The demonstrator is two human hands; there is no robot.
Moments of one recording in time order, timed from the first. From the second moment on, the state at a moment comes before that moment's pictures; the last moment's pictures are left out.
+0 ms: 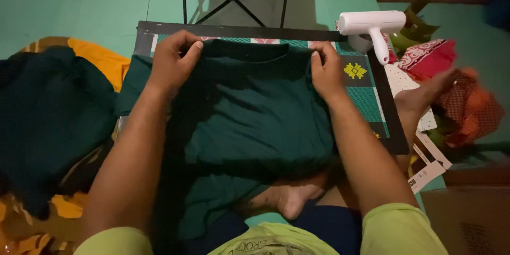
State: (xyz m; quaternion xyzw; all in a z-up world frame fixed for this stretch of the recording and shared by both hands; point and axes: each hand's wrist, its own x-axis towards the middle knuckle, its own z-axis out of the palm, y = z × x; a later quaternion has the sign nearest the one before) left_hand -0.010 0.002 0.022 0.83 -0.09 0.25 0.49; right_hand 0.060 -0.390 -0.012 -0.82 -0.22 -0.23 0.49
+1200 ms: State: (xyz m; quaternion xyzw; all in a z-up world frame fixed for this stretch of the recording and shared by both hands) left_hand -0.214 -0.080 0.139 0.76 -0.14 -0.11 0.63; right_hand -0.073 -0.334 0.066 -0.50 -0.43 0.24 0.71
